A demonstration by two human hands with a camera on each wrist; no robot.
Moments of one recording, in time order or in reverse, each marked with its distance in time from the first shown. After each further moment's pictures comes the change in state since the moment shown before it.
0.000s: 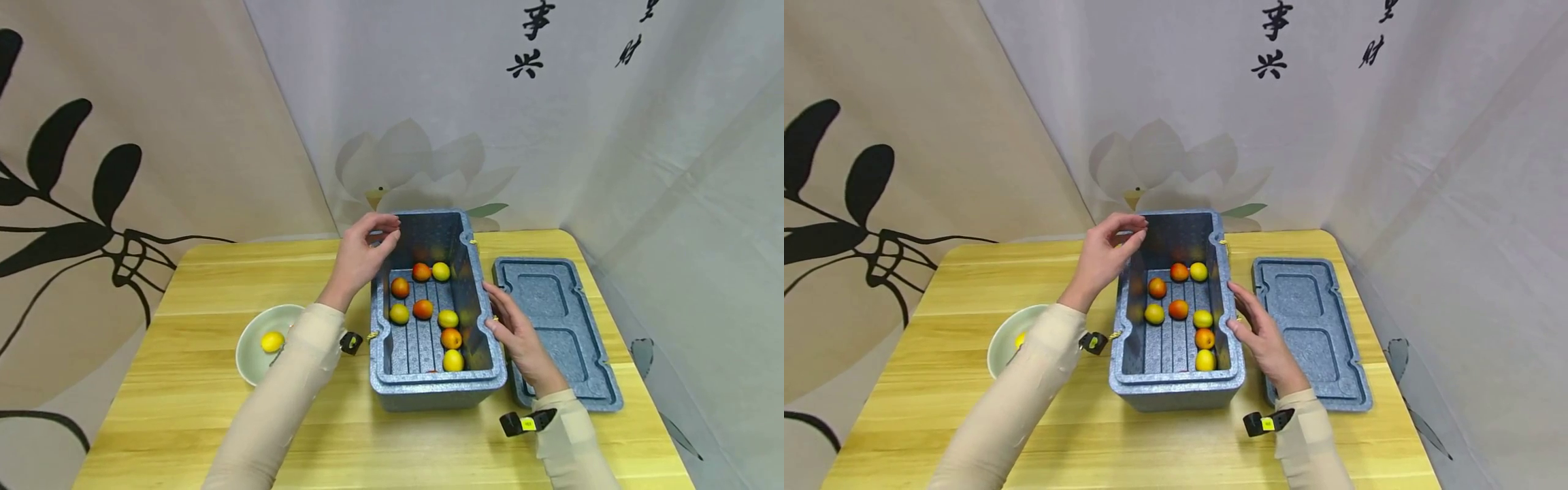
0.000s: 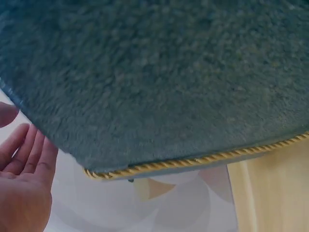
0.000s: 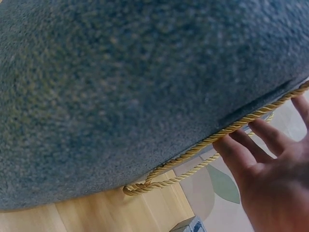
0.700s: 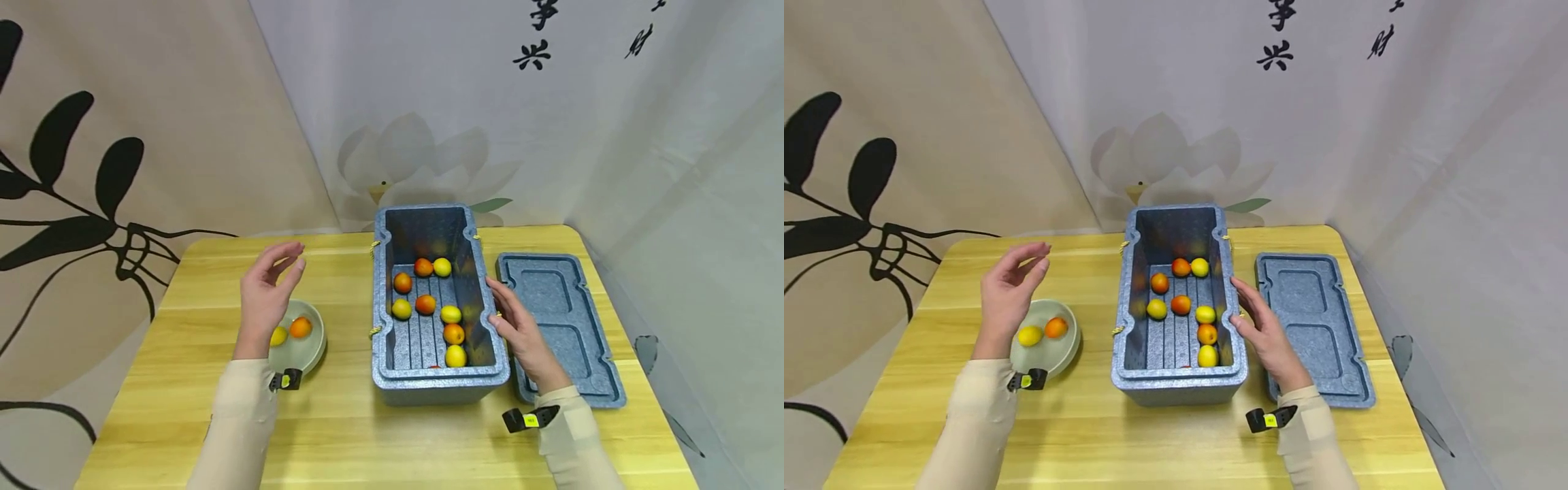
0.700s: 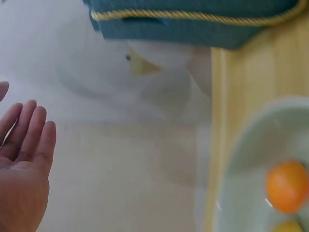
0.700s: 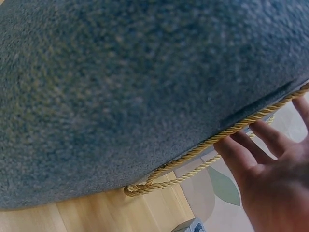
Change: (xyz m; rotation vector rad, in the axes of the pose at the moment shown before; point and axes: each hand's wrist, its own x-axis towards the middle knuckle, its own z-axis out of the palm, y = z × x) left_hand -0.083 -0.011 -0.102 -0.068 0.291 0.024; right_hand 0.001 0.000 0.000 0.005 -0.006 -0.008
